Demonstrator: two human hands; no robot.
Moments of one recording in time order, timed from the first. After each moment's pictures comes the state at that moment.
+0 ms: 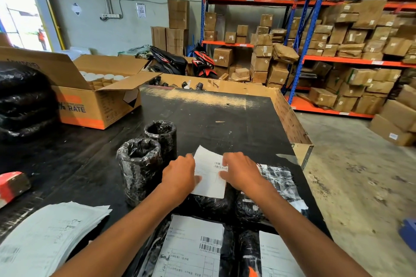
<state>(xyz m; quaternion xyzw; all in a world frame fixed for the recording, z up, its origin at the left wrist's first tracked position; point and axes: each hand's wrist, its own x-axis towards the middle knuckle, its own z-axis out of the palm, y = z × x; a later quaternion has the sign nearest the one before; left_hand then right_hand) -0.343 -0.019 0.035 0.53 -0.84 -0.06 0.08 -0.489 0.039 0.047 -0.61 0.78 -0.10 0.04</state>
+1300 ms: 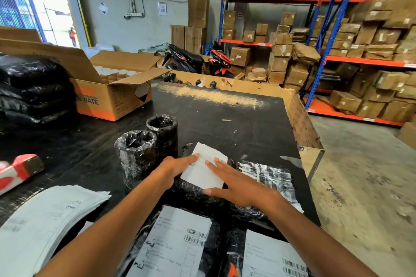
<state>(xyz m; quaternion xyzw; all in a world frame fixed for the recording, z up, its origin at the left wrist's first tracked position) -0.350 -0.019 0.038 0.62 -0.50 -0.54 0.26 -0.517 0.061 0.018 -0.74 0.64 -0.03 0.19</state>
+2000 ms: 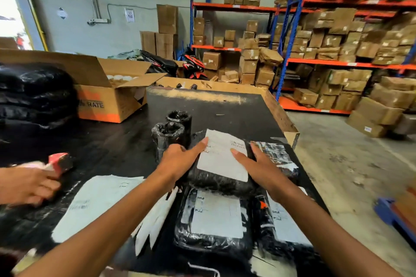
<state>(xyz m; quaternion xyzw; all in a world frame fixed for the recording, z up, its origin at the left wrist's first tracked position) -0.234 0.053 0.067 0.47 -0.65 -0.52 0.30 -0.407 0.166 0.063 -0.42 0.70 -0.48 0.32</state>
